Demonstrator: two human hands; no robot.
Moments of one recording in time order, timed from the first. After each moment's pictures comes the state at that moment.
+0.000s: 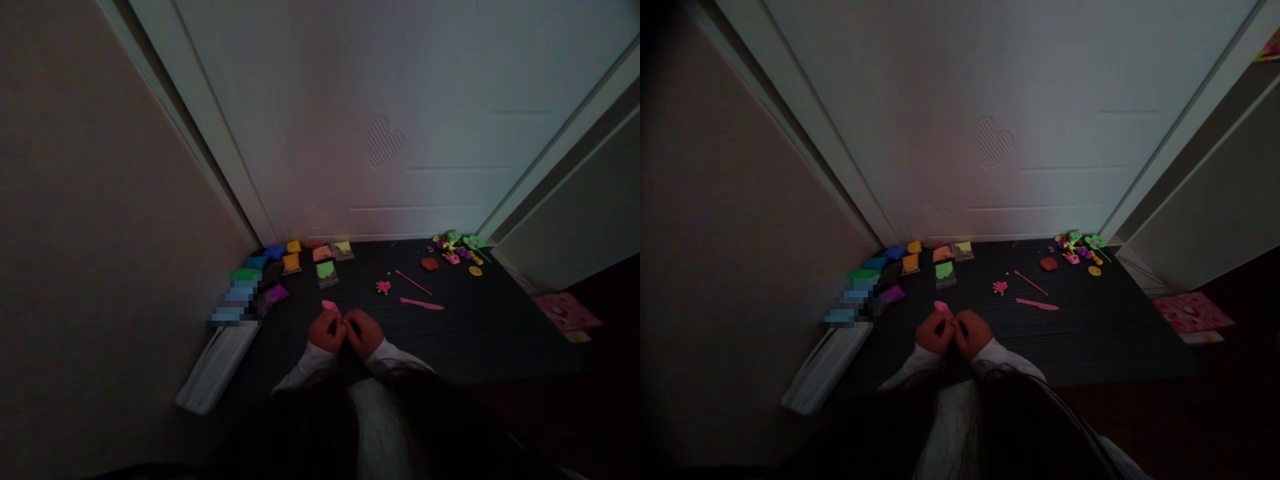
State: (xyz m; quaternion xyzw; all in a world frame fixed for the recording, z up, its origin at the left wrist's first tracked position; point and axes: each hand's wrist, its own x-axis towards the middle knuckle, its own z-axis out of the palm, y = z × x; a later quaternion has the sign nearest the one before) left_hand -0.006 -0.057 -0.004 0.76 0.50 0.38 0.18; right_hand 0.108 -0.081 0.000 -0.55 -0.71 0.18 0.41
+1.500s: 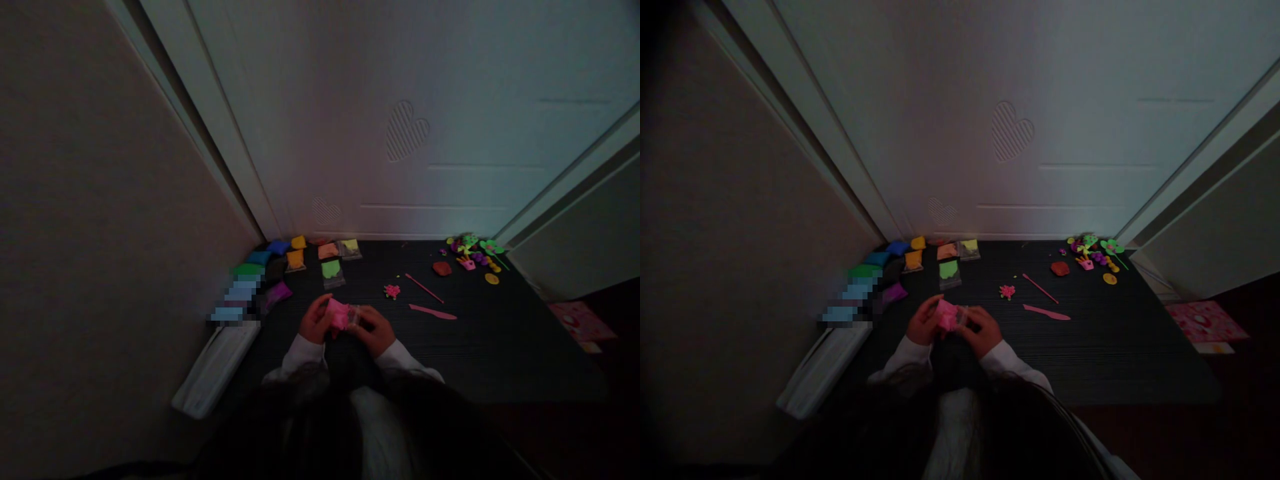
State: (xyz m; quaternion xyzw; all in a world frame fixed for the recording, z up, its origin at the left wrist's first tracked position) left_hand -0.023 -0.028 -0.007 0.44 0.43 0.45 0.65; right_hand 0.119 -0.065 0.003 -0.52 -0.64 0.34 0.45
